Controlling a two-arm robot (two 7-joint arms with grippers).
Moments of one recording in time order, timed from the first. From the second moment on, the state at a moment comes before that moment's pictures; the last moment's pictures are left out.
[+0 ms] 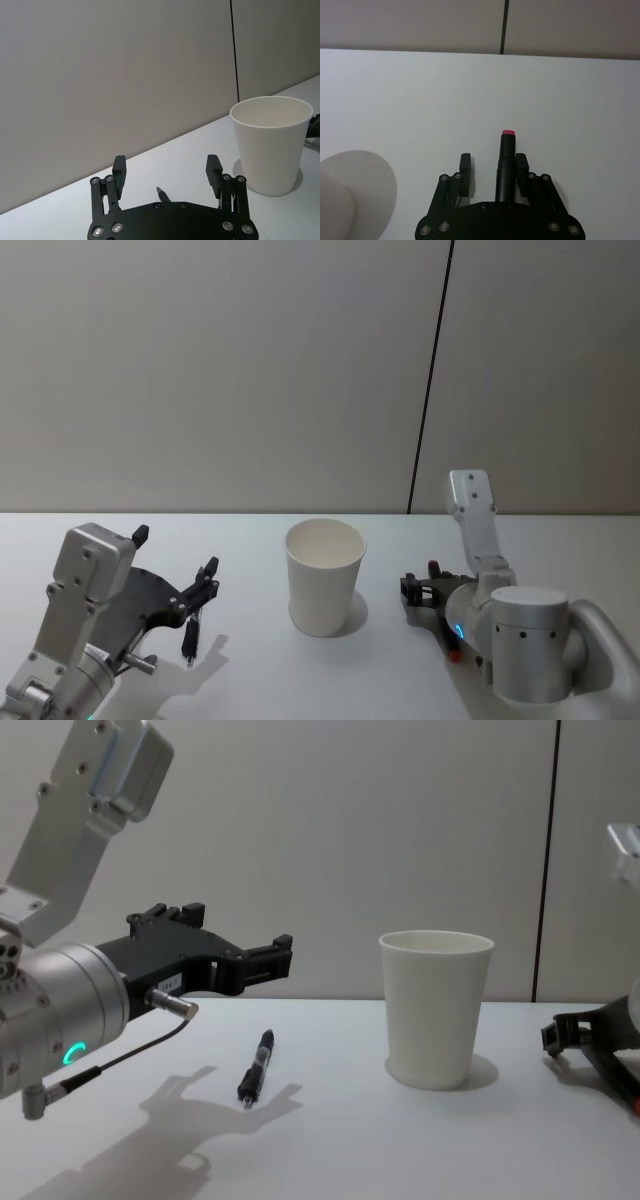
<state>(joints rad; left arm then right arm) -0.24 0.38 0.45 -1.63 -0.20 0.01 -0.01 0.43 0.08 -0.19 -1.36 0.21 0.75 -0.18</state>
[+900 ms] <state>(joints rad) -0.24 0.38 0.45 -1.63 -0.20 0.01 -0.01 0.43 0.08 -0.19 -1.36 0.22 0.75 -0.18</state>
